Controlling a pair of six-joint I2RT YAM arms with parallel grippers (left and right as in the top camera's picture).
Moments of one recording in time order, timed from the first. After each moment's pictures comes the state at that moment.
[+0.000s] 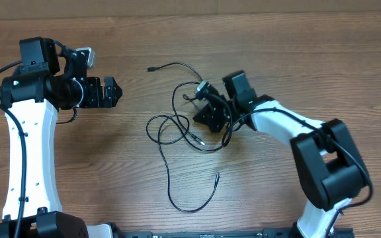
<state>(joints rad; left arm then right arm) 0.19 1.54 1.49 -1.11 0.38 0.14 0.42 1.91 1.12 -0.23 -0.64 -0.27</state>
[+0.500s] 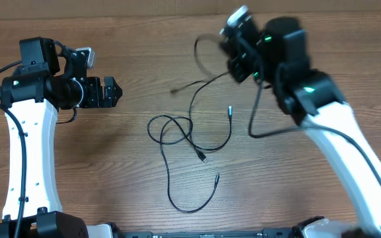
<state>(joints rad) 0.19 1.54 1.49 -1.11 0.38 0.14 0.38 1.47 1.52 -0.45 -0.19 -0.25</state>
